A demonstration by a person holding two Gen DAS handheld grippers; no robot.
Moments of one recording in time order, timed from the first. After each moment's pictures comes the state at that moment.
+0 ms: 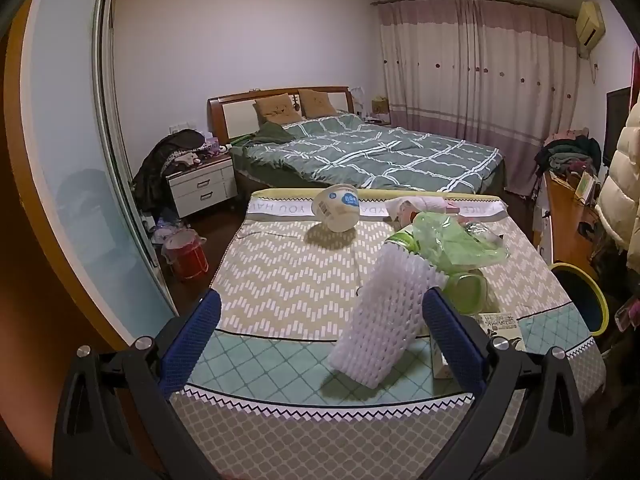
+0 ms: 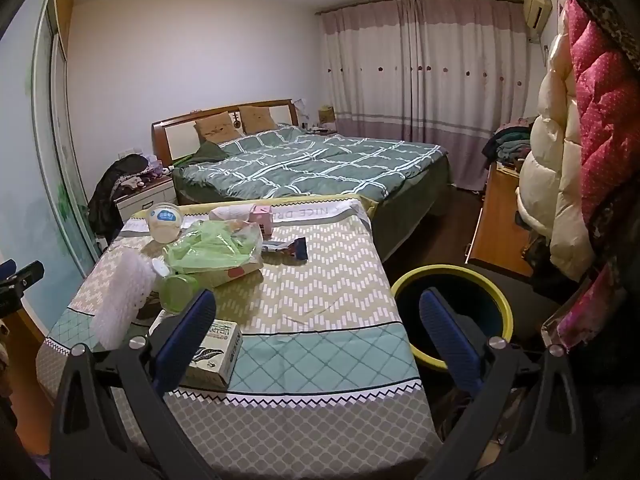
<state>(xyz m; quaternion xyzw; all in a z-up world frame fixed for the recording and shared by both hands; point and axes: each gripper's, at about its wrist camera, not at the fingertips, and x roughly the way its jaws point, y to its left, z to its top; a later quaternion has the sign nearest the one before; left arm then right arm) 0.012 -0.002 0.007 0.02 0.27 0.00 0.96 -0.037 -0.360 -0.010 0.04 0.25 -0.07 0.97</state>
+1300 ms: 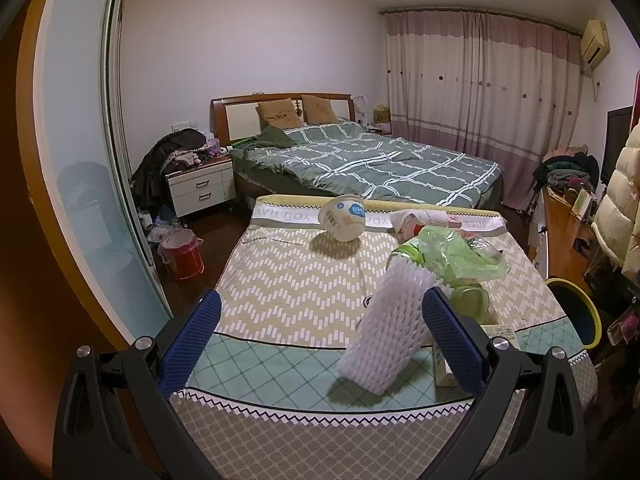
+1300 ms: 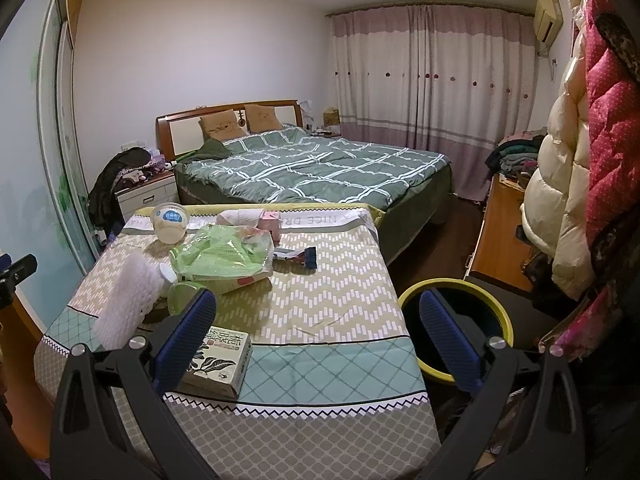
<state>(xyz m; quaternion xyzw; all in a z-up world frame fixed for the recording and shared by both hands) 0.009 0.018 0.011 0.00 0.26 -0.01 0.97 -0.024 -0.339 0.004 0.02 0.25 -0.06 0.97</state>
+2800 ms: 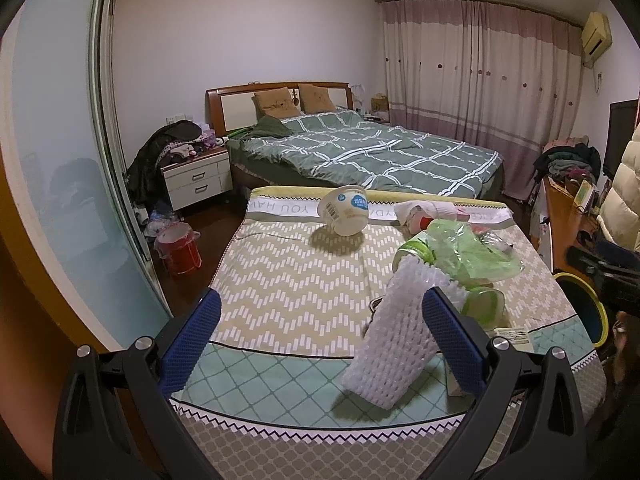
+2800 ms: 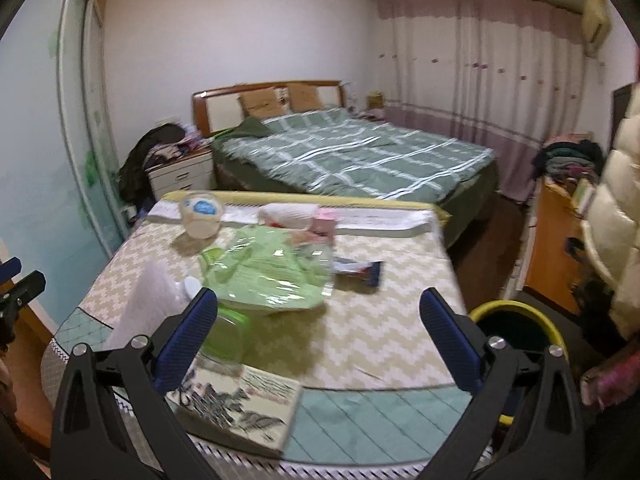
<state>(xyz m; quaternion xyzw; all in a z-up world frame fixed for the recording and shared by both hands) 0.050 0.020 -0.002 0.01 0.28 -0.01 0.96 0.088 -0.294 -0.016 0.01 0.30 0.04 0.95</state>
